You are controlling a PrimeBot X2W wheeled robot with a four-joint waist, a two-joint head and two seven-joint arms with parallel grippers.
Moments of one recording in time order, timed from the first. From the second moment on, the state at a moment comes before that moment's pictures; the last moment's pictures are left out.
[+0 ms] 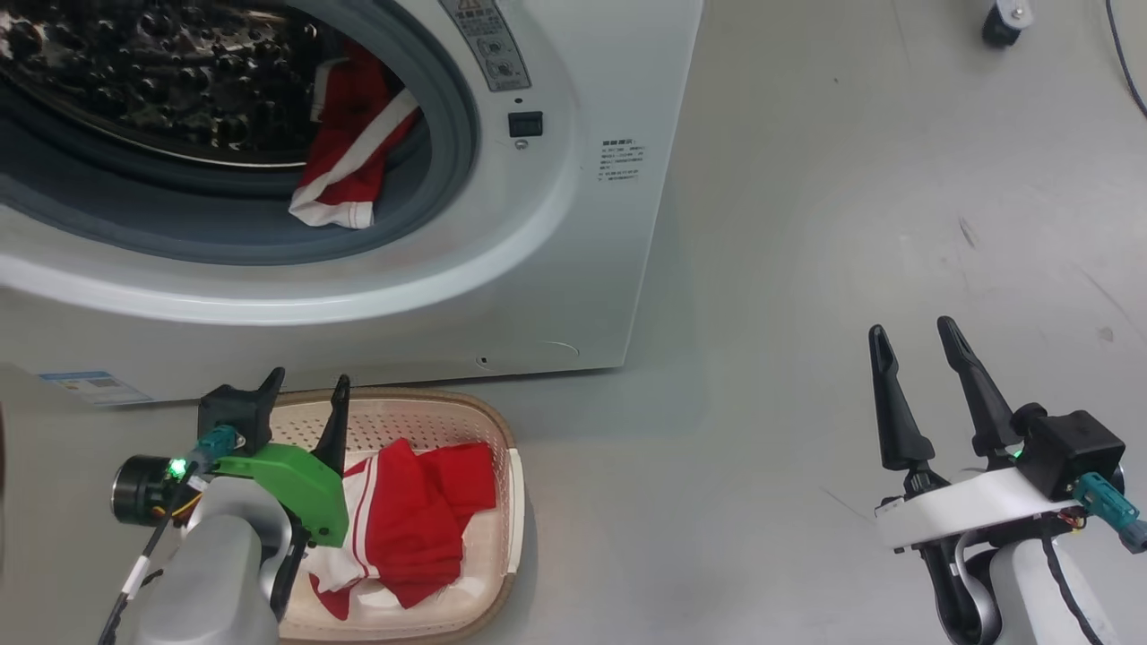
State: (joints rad) left arm -0.47 0.07 -0.20 0.87 -0.23 -0.12 -0.25; right arm -0.07 -0.06 0.07 0.12 0.29 0.12 -0.25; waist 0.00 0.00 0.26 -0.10
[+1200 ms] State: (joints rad) left arm -0.21 0.05 -0.11 0.41 -0.27 -0.12 -0.25; right arm 0.06 -0.06 0.08 0.12 0.29 0.12 -0.25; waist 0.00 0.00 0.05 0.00
